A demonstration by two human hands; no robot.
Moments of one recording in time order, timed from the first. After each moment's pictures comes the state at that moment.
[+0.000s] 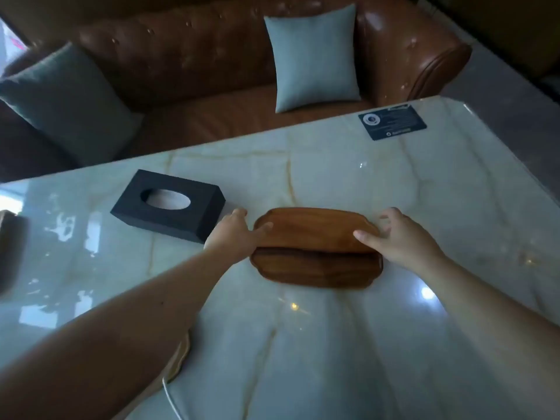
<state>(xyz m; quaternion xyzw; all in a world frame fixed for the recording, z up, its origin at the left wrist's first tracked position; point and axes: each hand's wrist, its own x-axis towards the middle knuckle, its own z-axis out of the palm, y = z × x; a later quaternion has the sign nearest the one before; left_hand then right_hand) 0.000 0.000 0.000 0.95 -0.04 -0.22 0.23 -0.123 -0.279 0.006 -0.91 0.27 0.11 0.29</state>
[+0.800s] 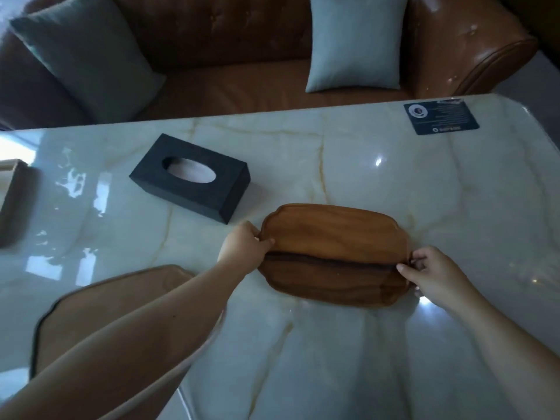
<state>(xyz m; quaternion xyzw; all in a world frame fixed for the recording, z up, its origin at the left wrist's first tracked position) -0.021 0.038 -0.046 0.90 0.09 -0.24 0.35 -0.145 -0.280 -0.051 -0.85 0.32 0.15 0.38</state>
